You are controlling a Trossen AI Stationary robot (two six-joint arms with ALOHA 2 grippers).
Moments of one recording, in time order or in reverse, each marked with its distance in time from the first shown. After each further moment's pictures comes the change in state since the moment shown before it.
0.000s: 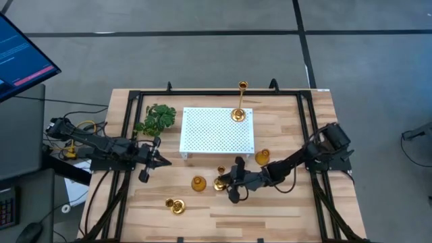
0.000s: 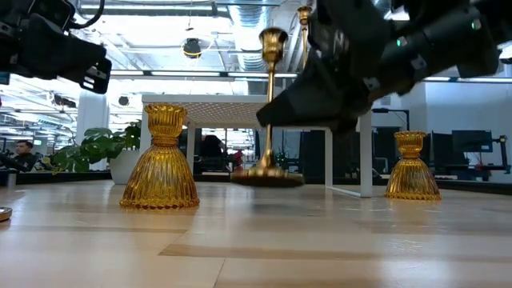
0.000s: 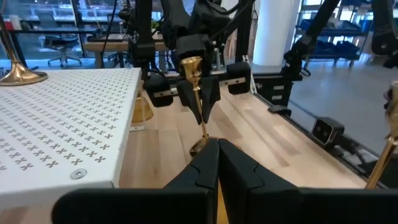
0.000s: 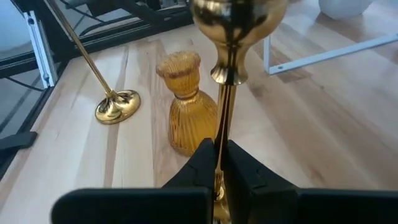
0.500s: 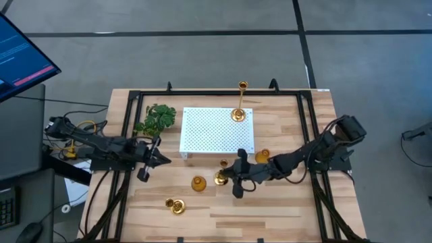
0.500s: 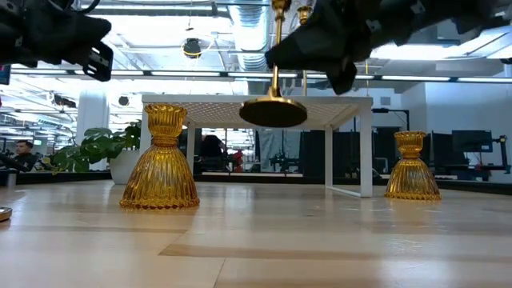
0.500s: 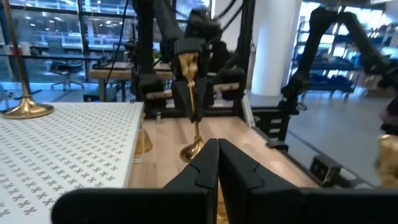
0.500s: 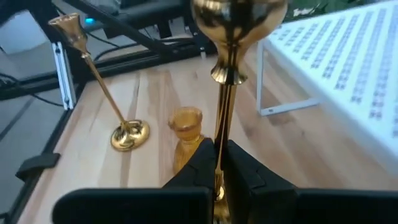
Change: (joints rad) left arm 0.000 0.048 0.000 0.174 -0.014 -0.011; right arm -0.027 -0.208 0.019 -0.165 -0.029 -0.098
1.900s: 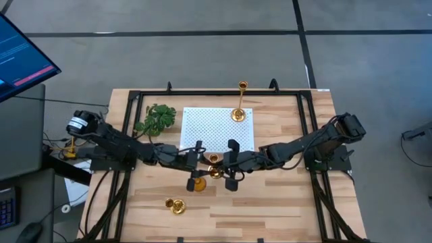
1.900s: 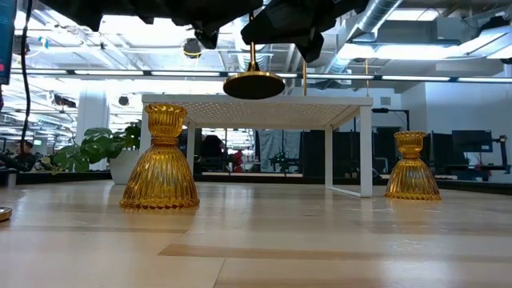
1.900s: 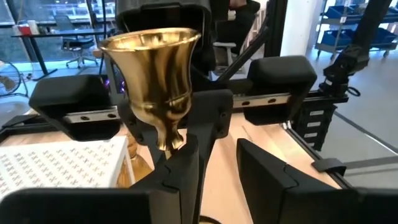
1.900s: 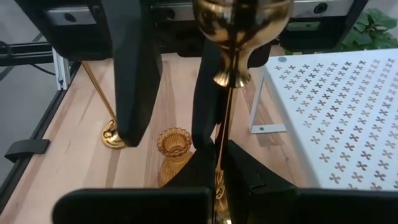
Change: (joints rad) left arm 0.040 1.077 0.650 0.318 -0.027 0.071; right arm -0.094 -0.010 0.258 -0.367 -0.167 -0.151
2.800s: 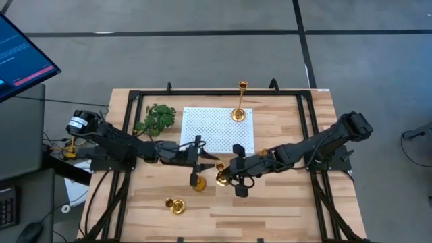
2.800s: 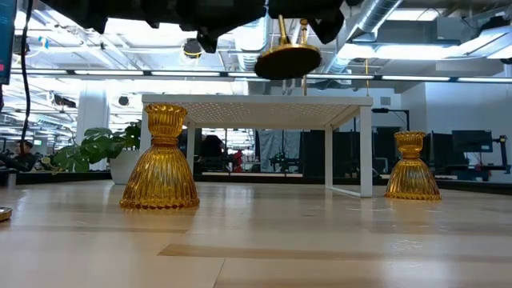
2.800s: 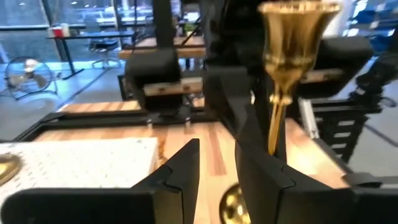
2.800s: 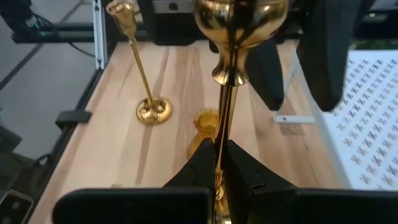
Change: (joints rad) left arm 0.015 -0.003 0.000 0.016 -0.043 -0.005; right arm 0.058 -0.082 0.001 -0.123 -0.033 -0.014
